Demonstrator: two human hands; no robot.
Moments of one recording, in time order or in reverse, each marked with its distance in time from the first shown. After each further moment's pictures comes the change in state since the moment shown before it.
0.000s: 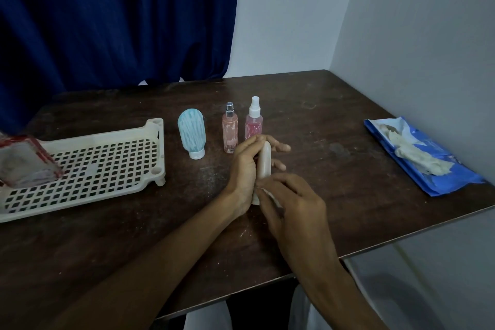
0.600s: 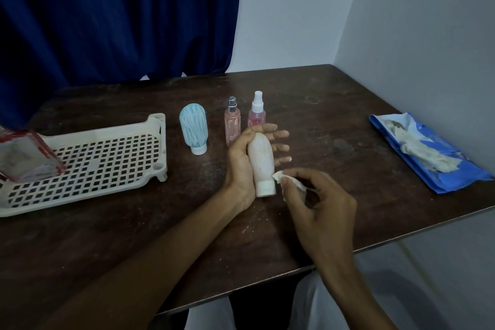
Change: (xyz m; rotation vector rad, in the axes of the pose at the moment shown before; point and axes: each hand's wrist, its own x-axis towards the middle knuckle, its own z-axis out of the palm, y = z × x) left_hand 0.002 0.000 -0.003 -0.220 0.015 -0.004; right_hand -0.001 0.009 -0.018 0.234 0.087 0.329
